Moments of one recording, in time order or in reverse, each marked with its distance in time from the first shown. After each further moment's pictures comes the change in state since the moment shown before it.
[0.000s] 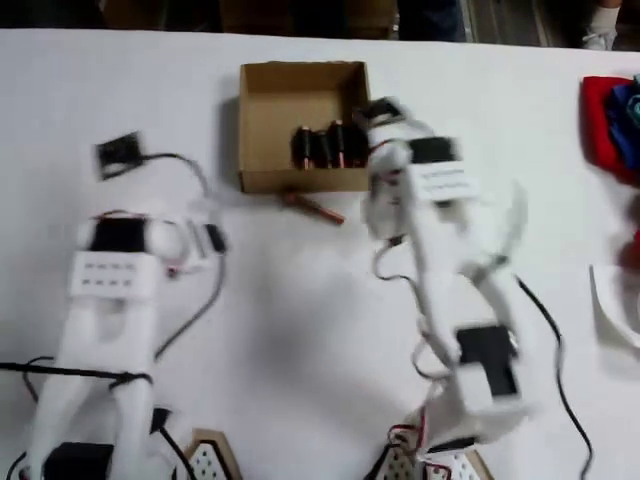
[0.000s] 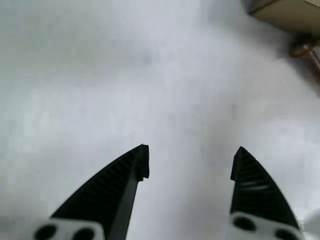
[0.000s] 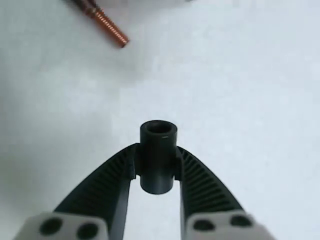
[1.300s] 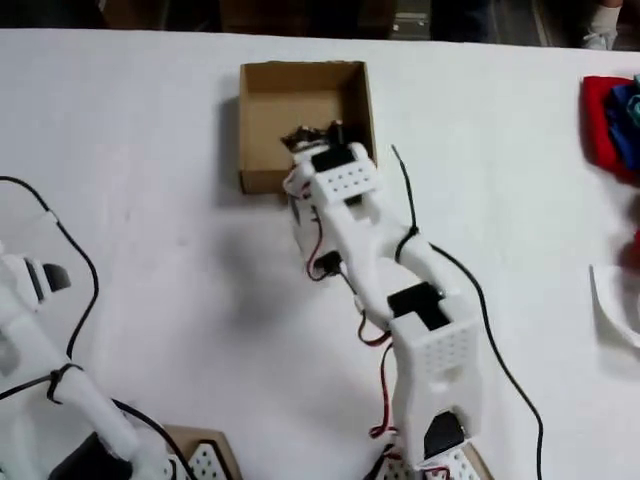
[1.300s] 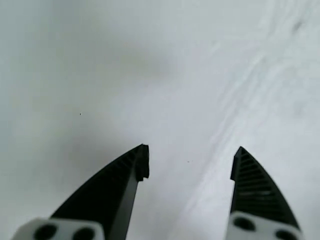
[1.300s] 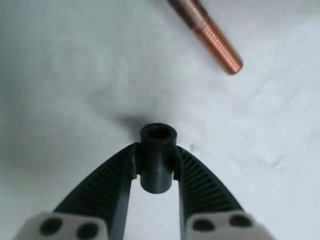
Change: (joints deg) left arm -48.8 -0.1 -4.0 0.4 -44.4; right arm -17.1 25.2 -10.2 -2.9 -11.7
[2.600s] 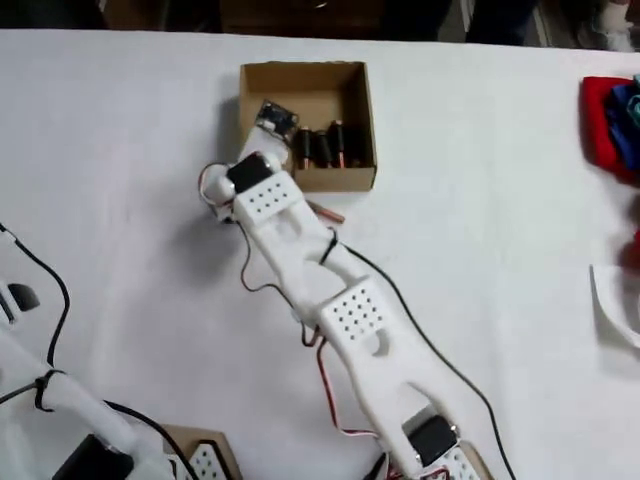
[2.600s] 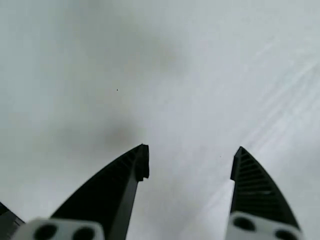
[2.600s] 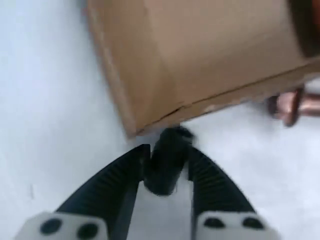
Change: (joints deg) left arm -10.3 0.0 0.0 0.0 0.0; right arm -12.7 40.4 -62.2 -3.9 -58.3
